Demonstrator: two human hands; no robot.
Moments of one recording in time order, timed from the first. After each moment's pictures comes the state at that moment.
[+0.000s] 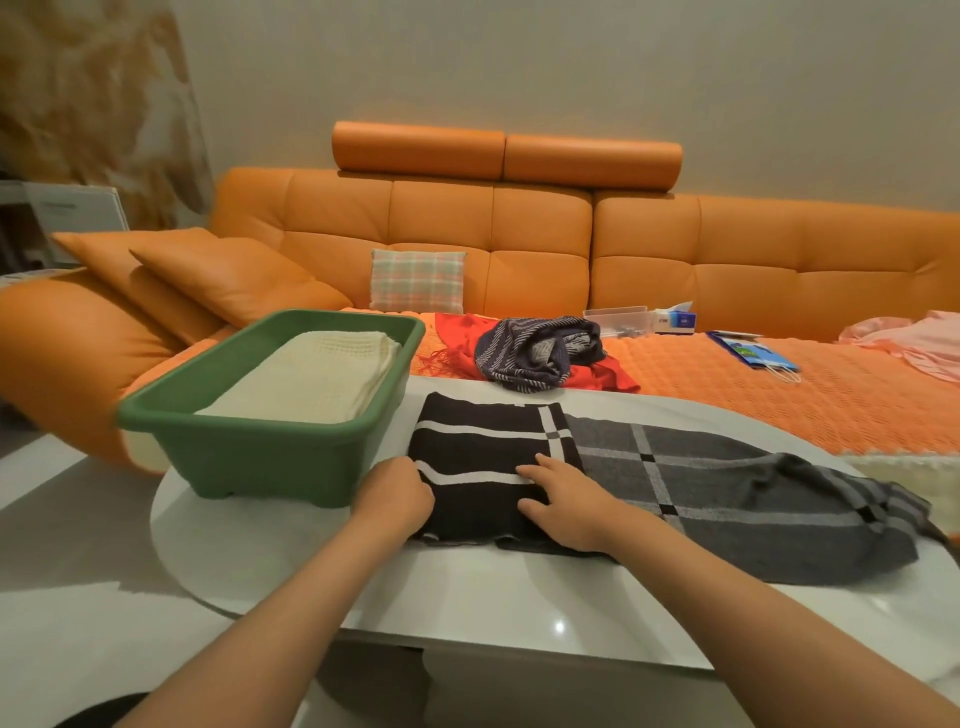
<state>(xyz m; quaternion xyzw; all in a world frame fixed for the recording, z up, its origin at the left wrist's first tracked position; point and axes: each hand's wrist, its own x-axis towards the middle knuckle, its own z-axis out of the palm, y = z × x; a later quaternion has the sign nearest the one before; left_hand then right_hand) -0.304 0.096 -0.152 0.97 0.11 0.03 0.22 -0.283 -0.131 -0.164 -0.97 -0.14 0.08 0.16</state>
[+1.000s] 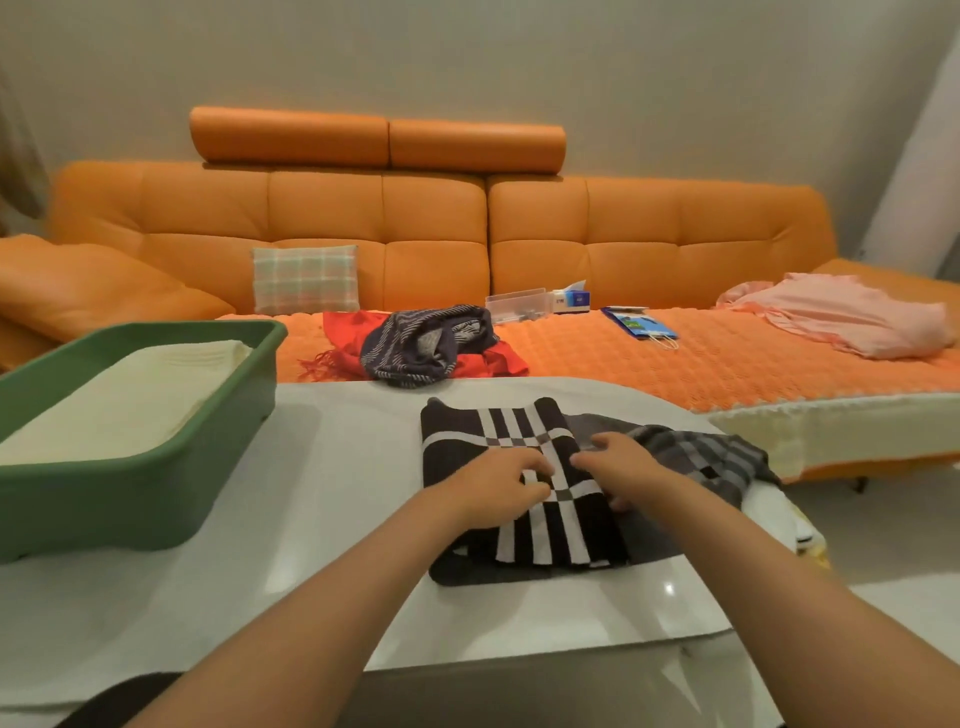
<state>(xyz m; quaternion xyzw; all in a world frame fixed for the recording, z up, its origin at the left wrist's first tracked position) -0.284 -0.123 -0.139 0.90 -0.31 -0.10 0.29 -0.302 -0.311 -0.136 -0.88 0.20 0.04 0.43</state>
